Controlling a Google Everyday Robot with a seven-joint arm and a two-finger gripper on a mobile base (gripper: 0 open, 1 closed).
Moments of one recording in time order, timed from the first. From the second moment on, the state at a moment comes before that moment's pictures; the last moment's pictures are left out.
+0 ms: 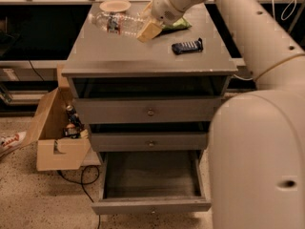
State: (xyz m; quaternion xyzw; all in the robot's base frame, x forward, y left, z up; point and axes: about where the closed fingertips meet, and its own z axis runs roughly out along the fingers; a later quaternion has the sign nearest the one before) arm 0.753 0.028 0.927 -0.67 0.62 0.13 0.38
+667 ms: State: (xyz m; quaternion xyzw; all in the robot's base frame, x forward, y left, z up) arm 0.711 -0.013 0.914 -0.67 0.63 0.13 0.37
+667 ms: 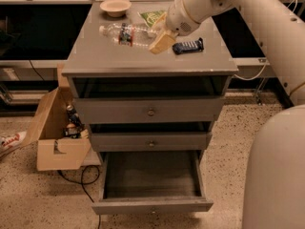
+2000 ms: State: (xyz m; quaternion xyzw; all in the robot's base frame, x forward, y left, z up) arm 0.640 -0.100 0.809 -0.66 0.69 0.11 0.29
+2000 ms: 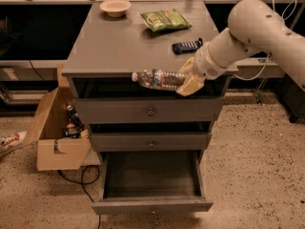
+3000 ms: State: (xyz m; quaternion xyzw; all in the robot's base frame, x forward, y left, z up) arm 0.583 -0.132 0.720 -0.64 0.70 0.18 0.27
